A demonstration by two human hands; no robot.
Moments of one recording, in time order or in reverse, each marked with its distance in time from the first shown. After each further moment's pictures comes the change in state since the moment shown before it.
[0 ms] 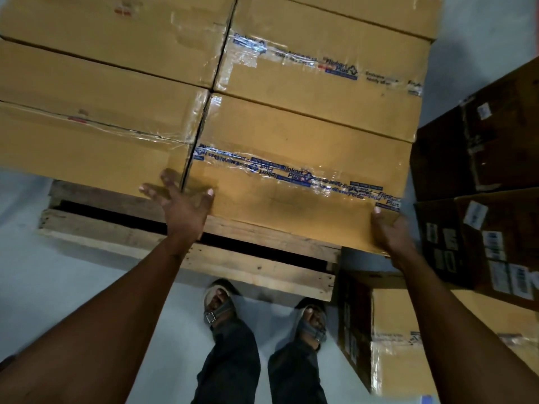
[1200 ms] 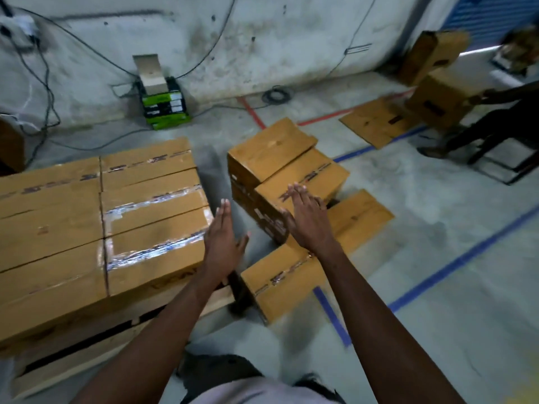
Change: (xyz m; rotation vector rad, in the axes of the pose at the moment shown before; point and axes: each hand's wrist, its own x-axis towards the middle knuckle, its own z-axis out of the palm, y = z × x) left_hand -0.604 0.366 -0.103 0.323 -0.353 1.050; right_hand -0.536 -0.011 -0.453 -0.561 0.521 -0.504
